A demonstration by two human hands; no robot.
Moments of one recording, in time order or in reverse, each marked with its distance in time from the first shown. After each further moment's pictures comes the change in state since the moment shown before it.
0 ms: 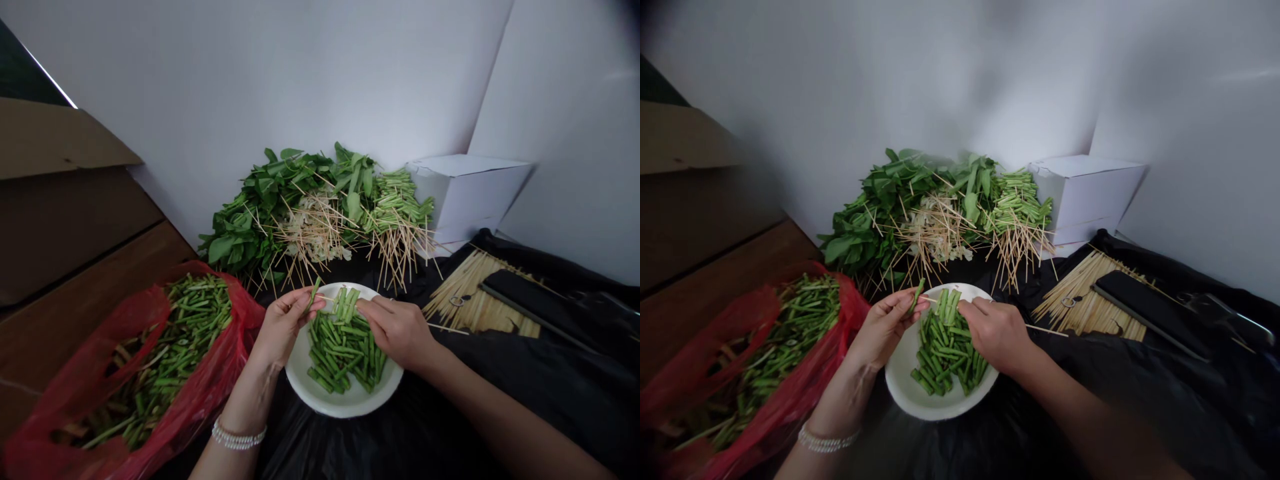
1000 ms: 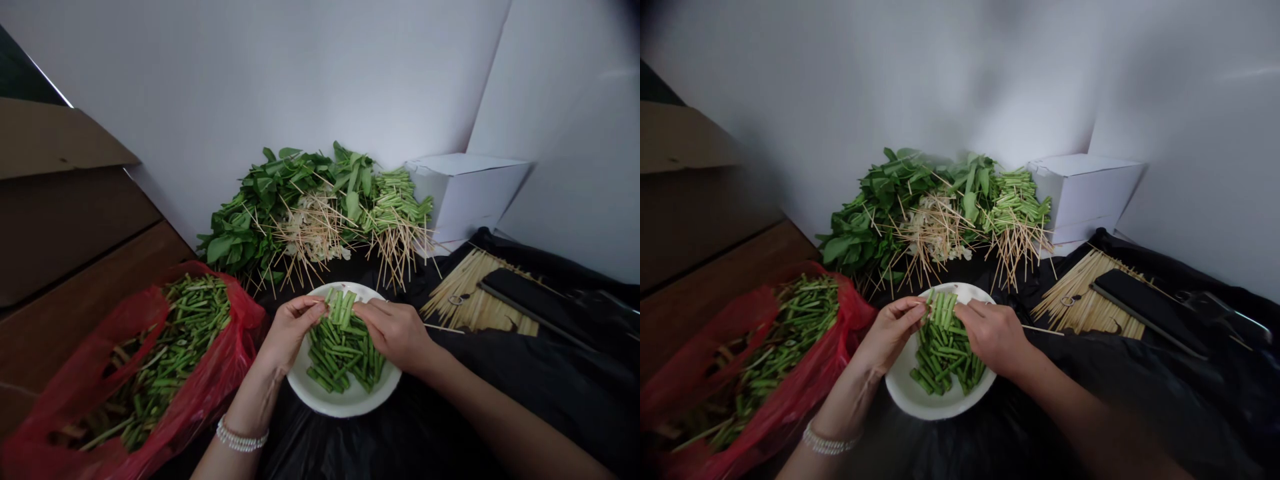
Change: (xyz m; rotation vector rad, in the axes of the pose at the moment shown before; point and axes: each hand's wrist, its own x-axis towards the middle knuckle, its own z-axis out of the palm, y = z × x) left_hand -0.003 -0.011 0.007 0.097 -0.041 0.005; right_hand -0.001 -0.002 0.001 0.058 -0.012 -0.022
